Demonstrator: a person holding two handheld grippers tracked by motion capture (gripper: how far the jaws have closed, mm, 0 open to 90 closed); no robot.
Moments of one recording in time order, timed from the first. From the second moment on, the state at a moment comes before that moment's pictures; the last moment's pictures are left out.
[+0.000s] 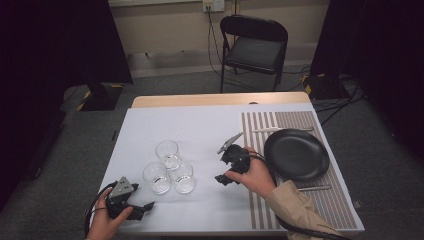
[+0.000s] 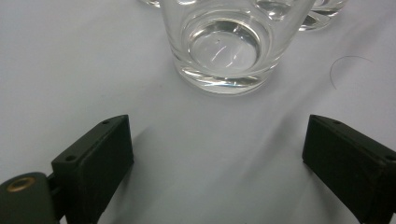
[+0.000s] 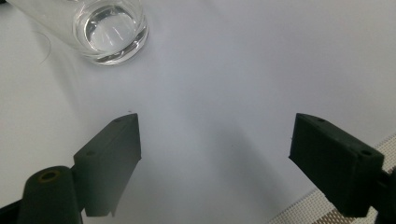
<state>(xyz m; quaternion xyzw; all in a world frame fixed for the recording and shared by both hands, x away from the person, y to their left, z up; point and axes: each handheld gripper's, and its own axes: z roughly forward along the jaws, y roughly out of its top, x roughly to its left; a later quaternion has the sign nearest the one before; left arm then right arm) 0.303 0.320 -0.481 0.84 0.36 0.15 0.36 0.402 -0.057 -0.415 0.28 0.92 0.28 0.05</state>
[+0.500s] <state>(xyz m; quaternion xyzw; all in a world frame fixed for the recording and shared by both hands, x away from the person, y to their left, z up) 0.303 0.320 -0.481 0.84 0.36 0.15 0.36 0.404 -0.044 -0.409 0.27 0.92 0.27 0.05</state>
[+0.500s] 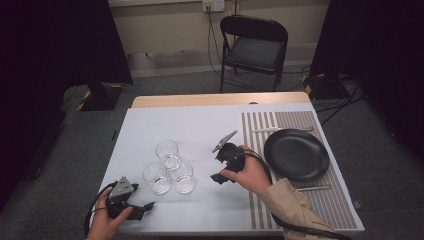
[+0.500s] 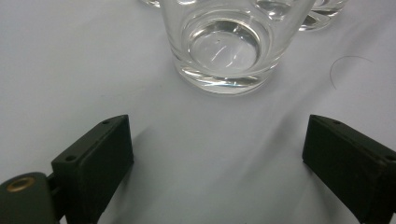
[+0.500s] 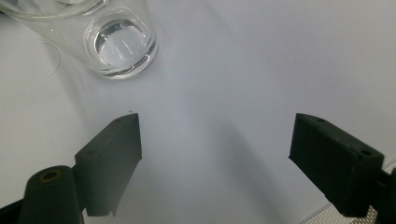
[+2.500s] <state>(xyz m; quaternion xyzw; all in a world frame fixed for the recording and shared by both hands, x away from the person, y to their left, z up) 0.303 0.320 -0.481 0.84 0.36 0.15 0.36 0.419 0.002 -0.380 0.26 0.92 0.29 0.05</state>
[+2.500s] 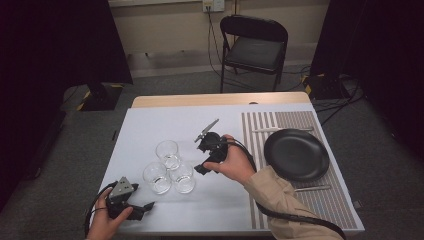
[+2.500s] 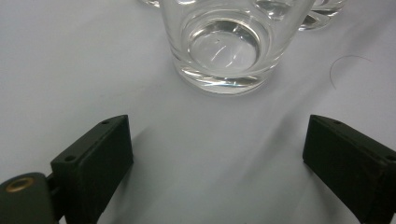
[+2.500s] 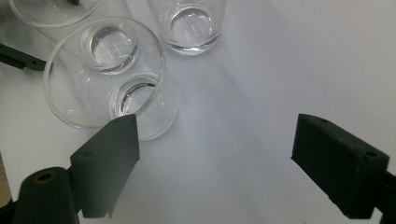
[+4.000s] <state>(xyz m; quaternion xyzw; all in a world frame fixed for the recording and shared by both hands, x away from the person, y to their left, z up) 0.303 0.320 -0.481 0.84 0.36 0.15 0.36 0.420 0.040 -0.385 0.23 0.93 0.27 0.04</state>
